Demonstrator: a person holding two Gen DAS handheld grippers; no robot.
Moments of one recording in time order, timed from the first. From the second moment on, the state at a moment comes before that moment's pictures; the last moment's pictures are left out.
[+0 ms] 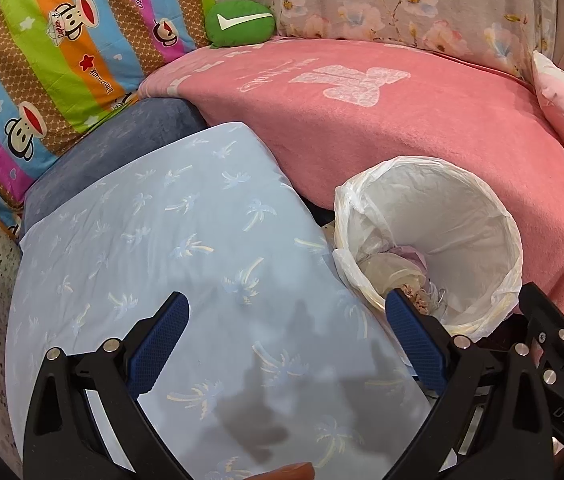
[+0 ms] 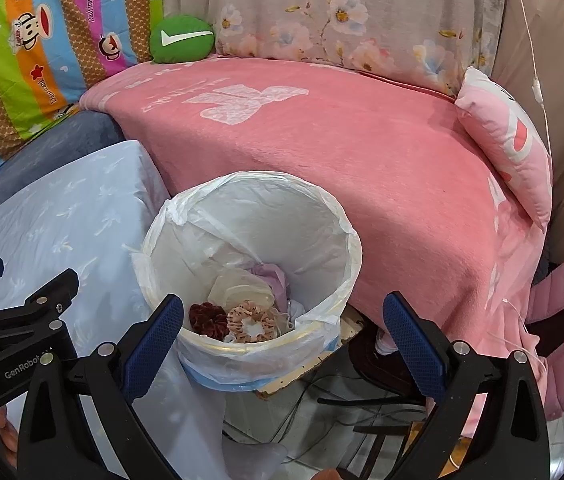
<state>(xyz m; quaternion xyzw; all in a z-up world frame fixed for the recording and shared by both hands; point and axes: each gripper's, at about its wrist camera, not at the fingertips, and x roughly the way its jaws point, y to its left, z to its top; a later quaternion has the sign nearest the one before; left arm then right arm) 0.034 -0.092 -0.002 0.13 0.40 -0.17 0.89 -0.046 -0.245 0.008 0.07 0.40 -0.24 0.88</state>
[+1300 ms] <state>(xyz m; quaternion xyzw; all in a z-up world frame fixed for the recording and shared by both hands) 0.027 -0.092 -0.003 0.13 0.40 -0.17 0.89 -0.049 -0.250 0.005 0.07 0.40 -0.25 0.88</state>
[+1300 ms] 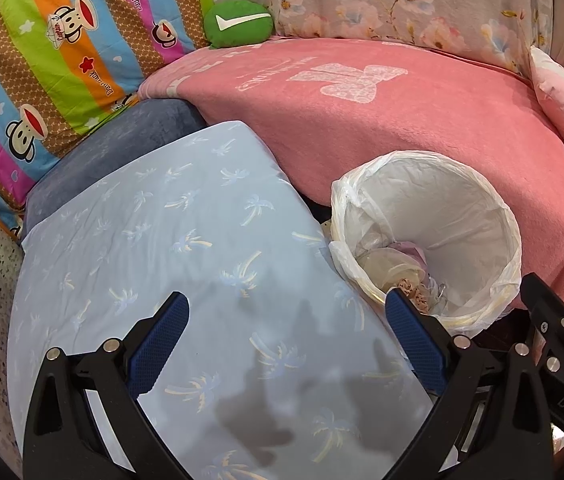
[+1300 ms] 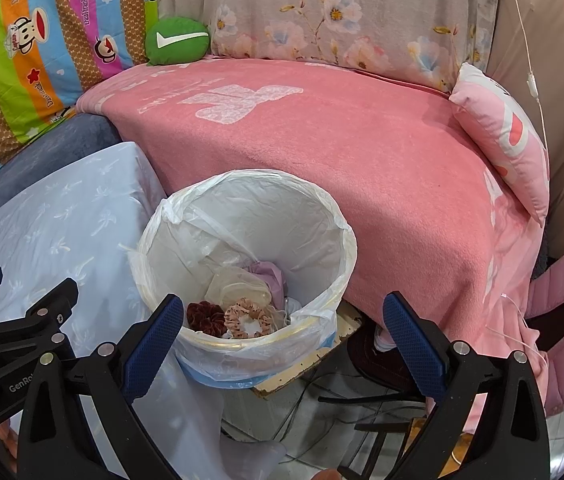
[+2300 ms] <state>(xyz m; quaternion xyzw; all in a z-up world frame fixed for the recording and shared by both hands) 0.028 -0.096 -0.007 0.14 0.40 -0.17 0.89 -0.050 -0.253 0.005 0.08 0.40 -0.25 0.88</state>
